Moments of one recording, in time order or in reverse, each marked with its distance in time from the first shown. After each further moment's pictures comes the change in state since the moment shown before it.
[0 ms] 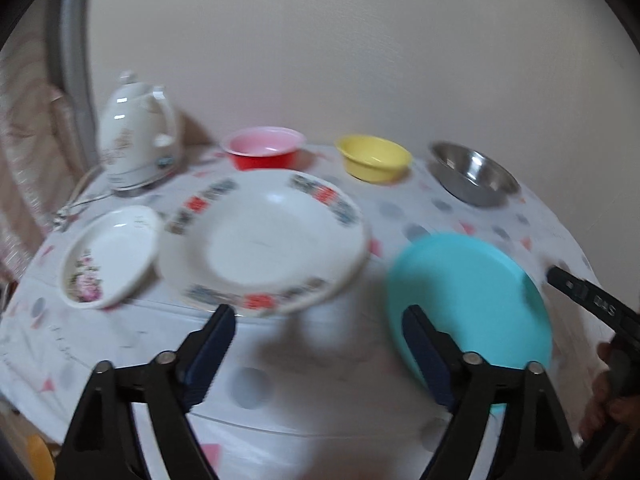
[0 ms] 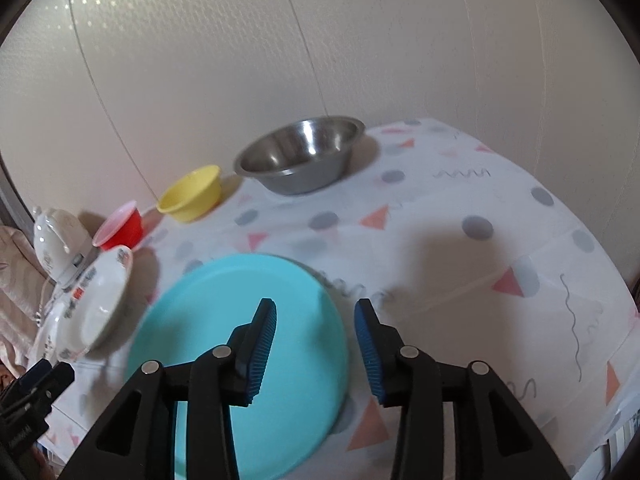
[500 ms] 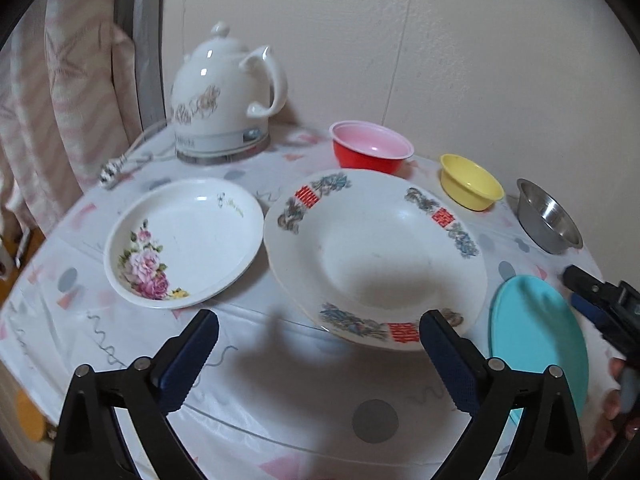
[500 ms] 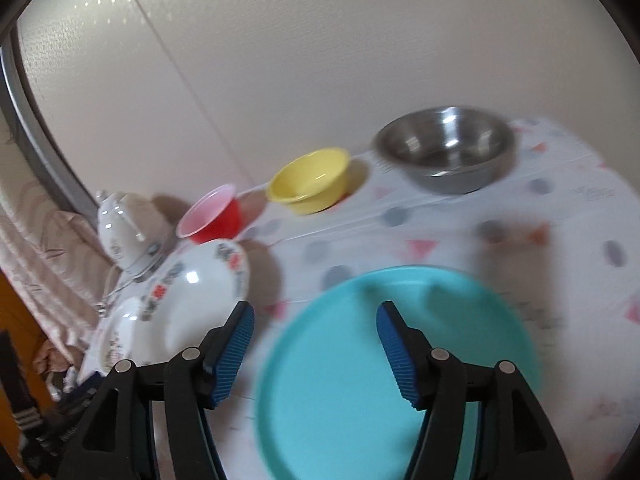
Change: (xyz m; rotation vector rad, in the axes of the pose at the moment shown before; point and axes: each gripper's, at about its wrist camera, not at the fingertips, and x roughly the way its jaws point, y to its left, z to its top) left arm 0.026 0.090 0.009 -0.180 0.050 0.088; right arm 0.043 0.101 0.020 -0.044 0.109 0.273
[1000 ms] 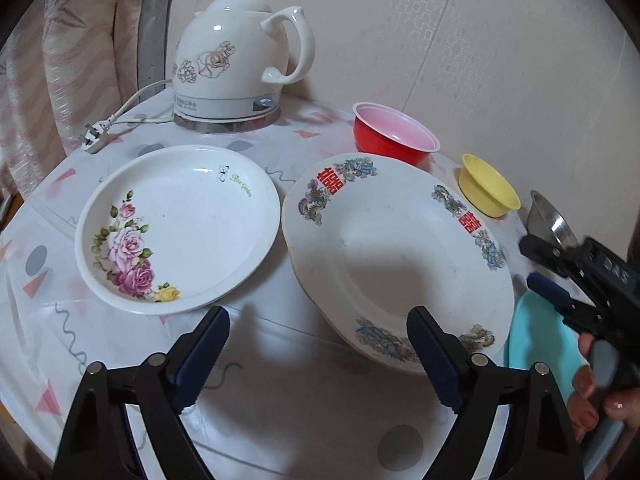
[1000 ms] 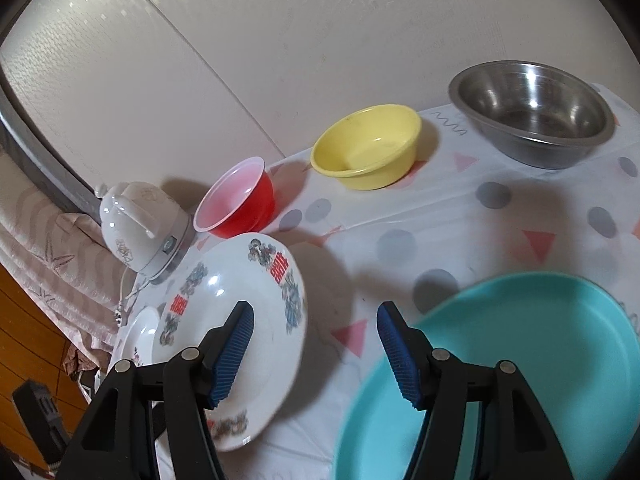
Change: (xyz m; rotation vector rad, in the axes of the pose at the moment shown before) left arm 0.032 0.022 0.003 -0.079 0.063 -0.059; right arm 0.078 0.038 0.021 0.055 0.118 0.062
